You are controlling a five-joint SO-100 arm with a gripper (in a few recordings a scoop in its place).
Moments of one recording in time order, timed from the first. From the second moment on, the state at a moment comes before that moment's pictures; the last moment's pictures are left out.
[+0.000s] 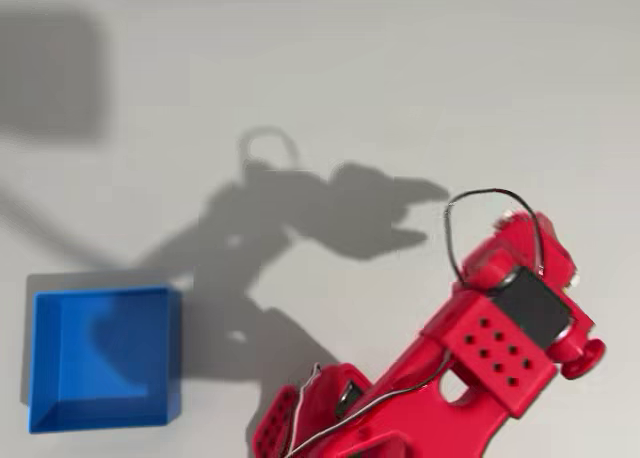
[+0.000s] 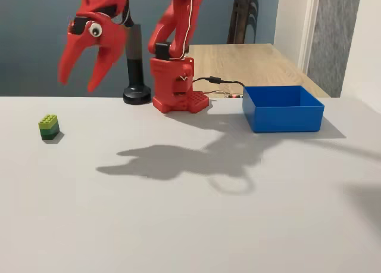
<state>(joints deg) 51.6 123.6 130.2 60.6 2.5</state>
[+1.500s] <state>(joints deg) 59.2 90.9 120.9 45.6 15.8</state>
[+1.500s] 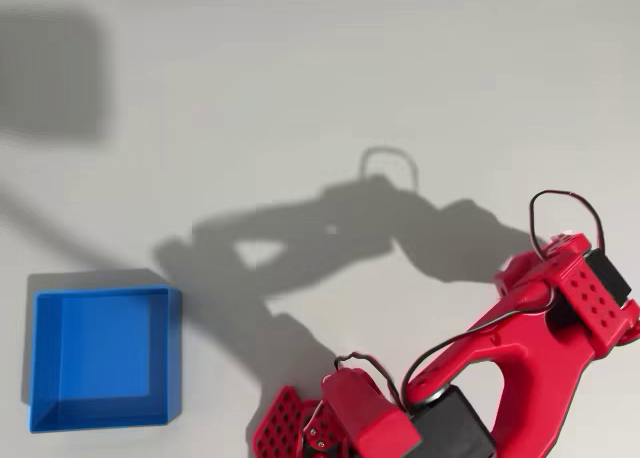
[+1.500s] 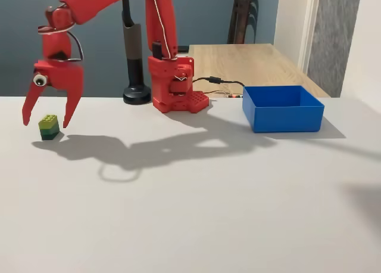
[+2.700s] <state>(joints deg) 40.3 104.8 105.2 63.7 17.2</state>
